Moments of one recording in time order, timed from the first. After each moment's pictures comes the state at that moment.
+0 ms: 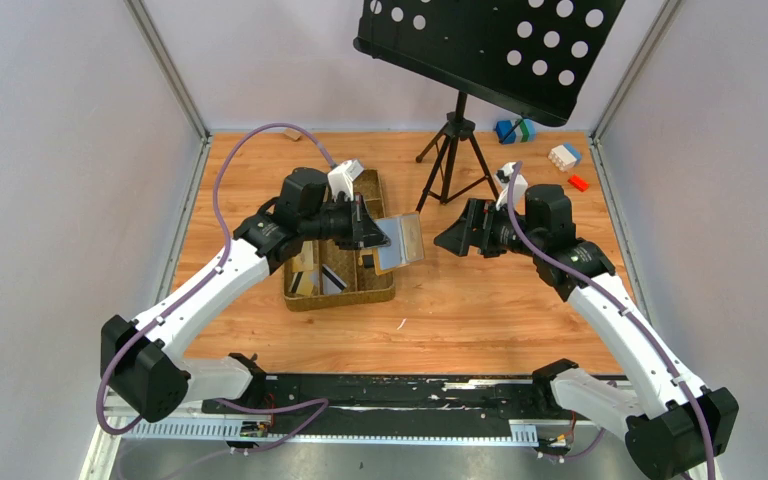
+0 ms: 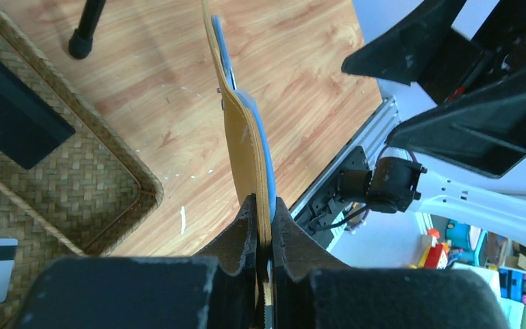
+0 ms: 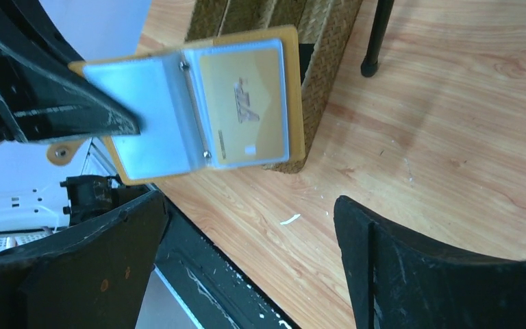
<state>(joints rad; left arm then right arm) -0.59 1.25 1.09 -0.37 0.48 -0.61 0.37 1.03 0.97 -0.42 -0.45 0.49</state>
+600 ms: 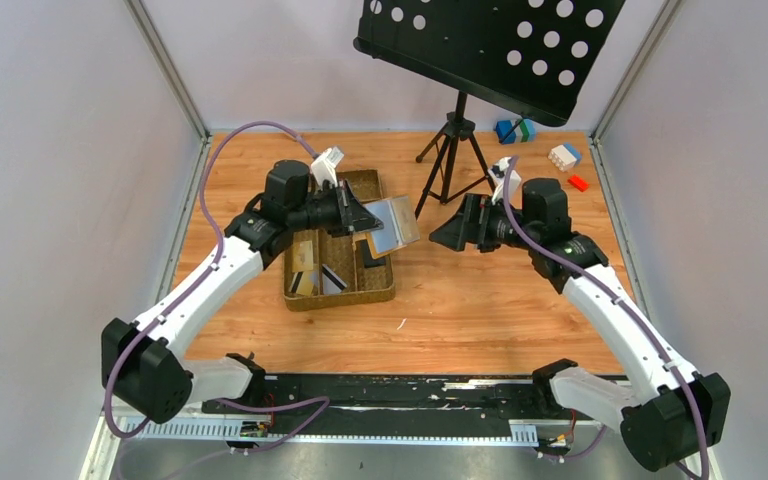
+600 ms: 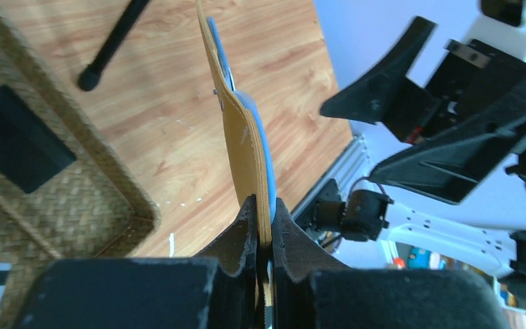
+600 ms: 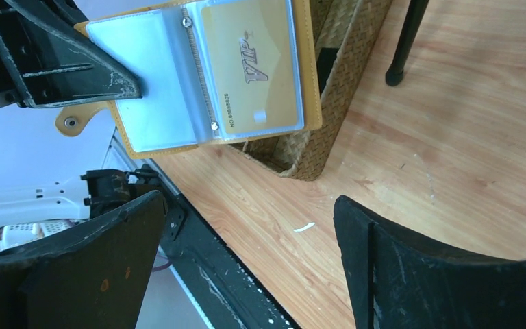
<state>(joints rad) -0.49 1.25 1.09 -0.30 0.51 -0.69 0.36 1.06 0.97 -0.36 -0.53 0.49</state>
